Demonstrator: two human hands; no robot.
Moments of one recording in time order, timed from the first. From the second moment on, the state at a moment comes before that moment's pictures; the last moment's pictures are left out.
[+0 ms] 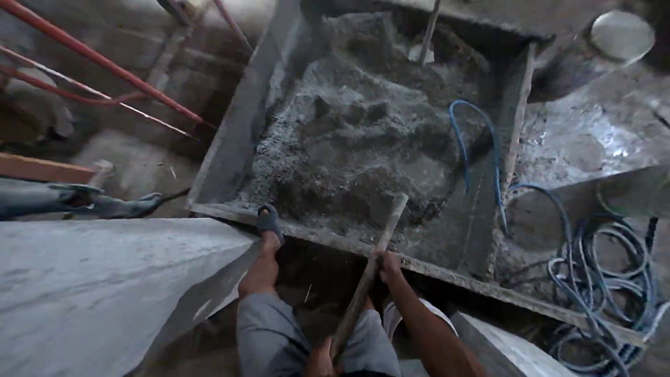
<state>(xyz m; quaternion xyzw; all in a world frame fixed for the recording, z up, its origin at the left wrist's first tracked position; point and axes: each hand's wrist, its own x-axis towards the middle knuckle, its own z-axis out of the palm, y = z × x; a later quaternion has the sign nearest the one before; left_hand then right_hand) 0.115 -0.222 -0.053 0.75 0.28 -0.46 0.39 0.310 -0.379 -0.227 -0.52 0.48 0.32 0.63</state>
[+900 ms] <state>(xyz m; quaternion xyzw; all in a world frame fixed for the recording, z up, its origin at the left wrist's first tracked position) 0.491 -0.209 -0.135 0.84 0.21 -0.27 0.43 0.103 -0.614 -0.128 -0.66 0.52 0.27 0.47</state>
